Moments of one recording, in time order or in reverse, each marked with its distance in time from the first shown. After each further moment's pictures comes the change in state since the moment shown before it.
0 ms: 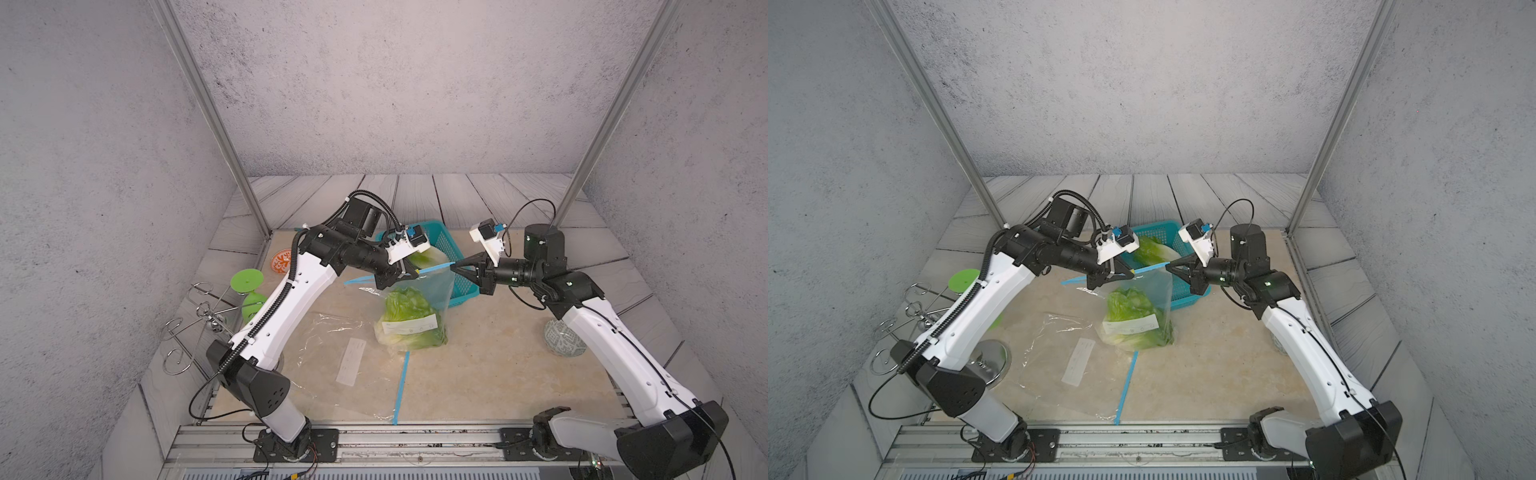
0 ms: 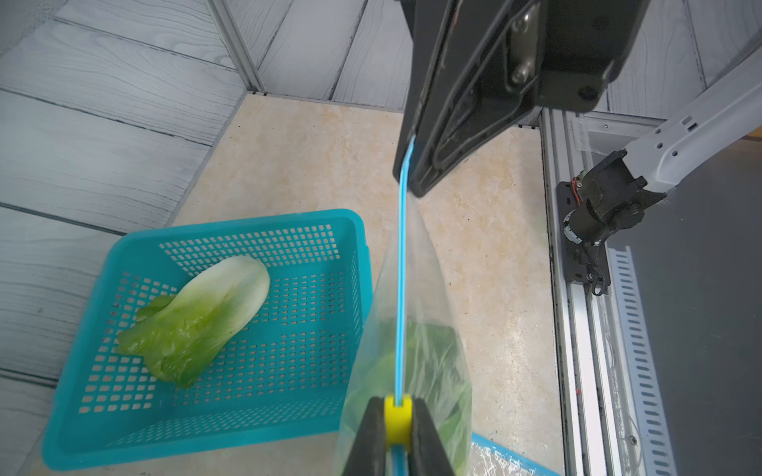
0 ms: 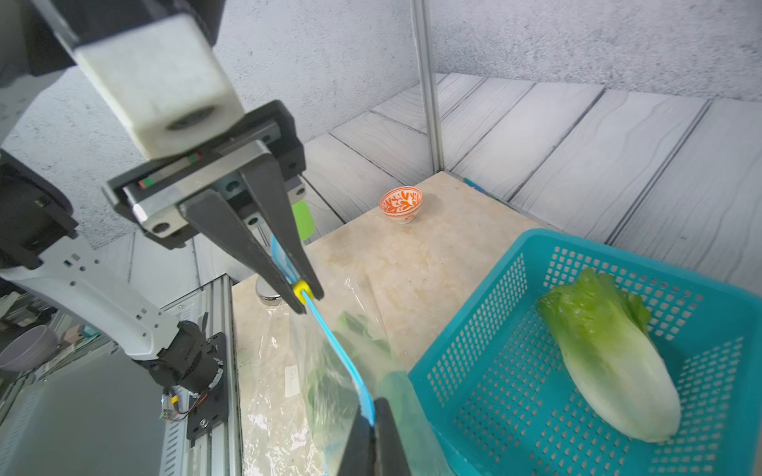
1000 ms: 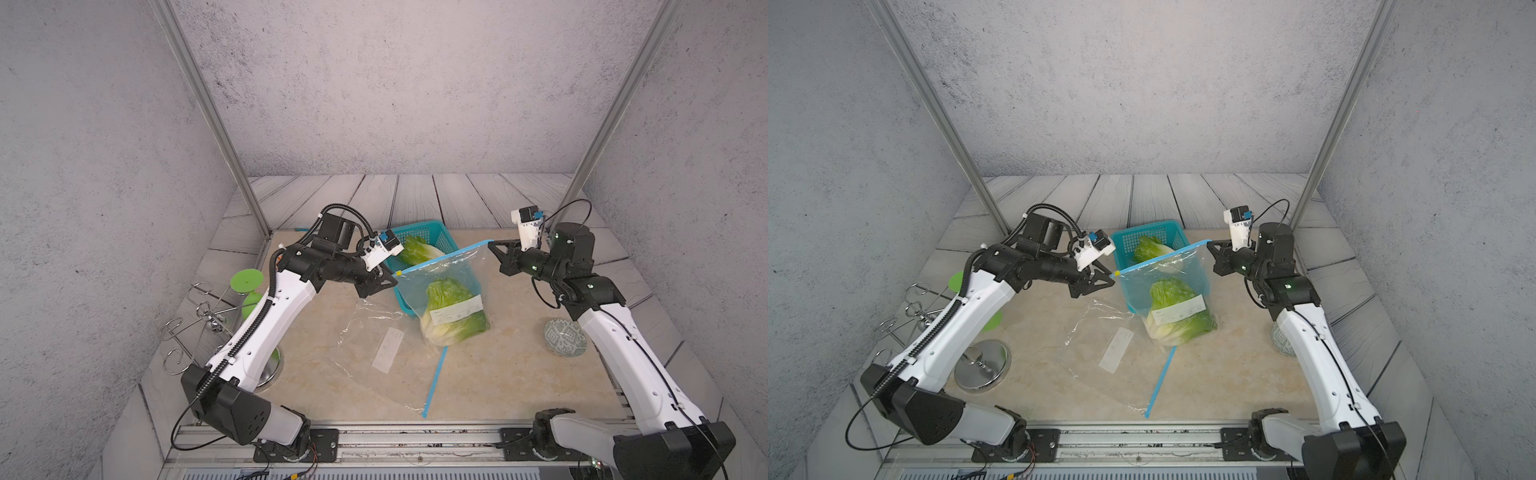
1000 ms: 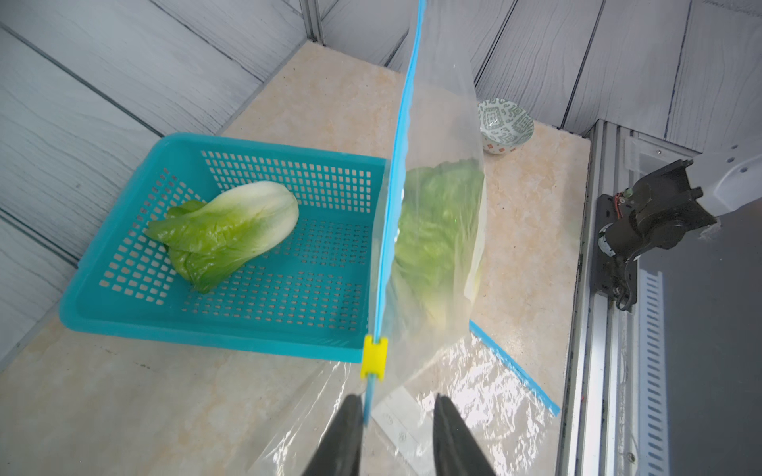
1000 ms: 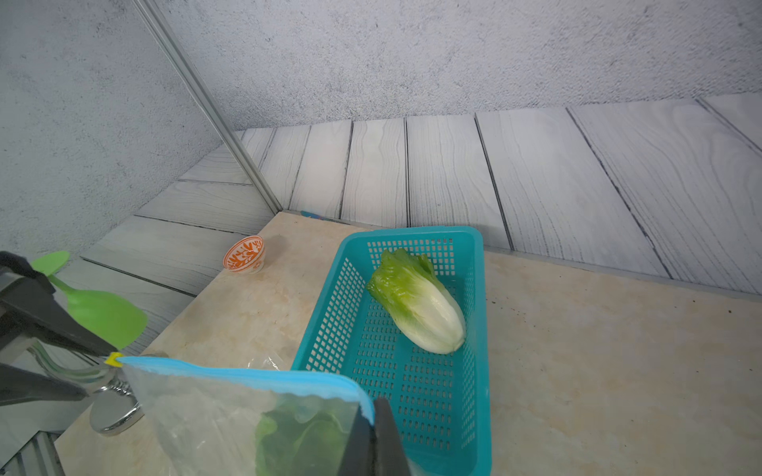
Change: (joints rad) left arm 0.117 -0.168 -0.303 0.162 0.000 -0.150; right arm -0.168 -0.044 -0.019 0.036 0.313 0.187
